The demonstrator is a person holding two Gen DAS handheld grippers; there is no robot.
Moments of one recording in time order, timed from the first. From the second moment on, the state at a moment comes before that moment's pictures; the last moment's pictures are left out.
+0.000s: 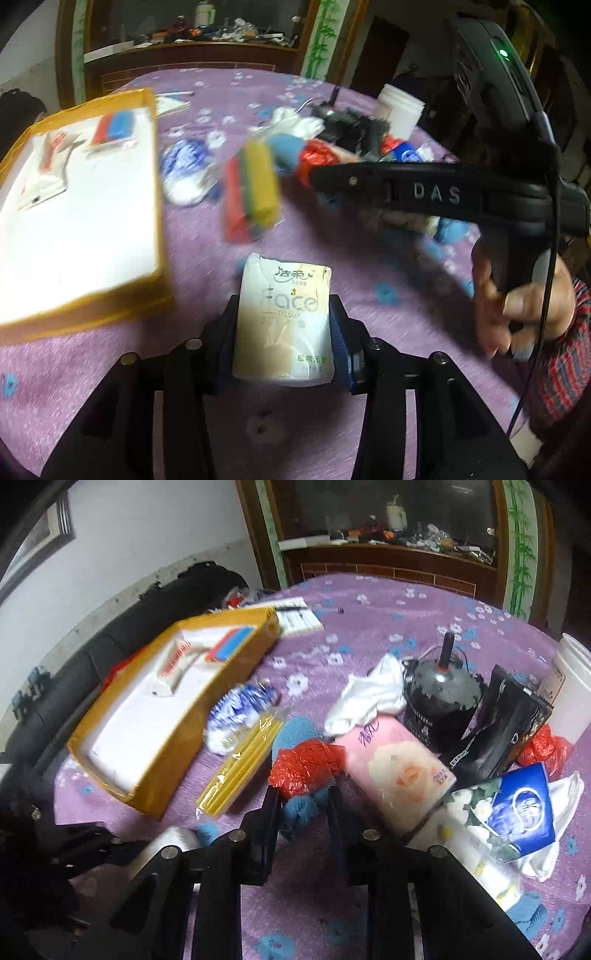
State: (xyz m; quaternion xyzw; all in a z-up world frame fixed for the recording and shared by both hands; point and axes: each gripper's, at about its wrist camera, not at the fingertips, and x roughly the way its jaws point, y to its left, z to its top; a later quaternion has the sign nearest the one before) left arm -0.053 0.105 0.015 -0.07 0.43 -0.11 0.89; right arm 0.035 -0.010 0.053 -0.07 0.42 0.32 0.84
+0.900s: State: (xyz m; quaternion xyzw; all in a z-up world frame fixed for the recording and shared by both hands) left arm -0.033 0.095 0.019 -0.10 0.41 -0.09 0.90; right arm 0.039 -0.037 0.080 0.00 0.38 0.31 0.87
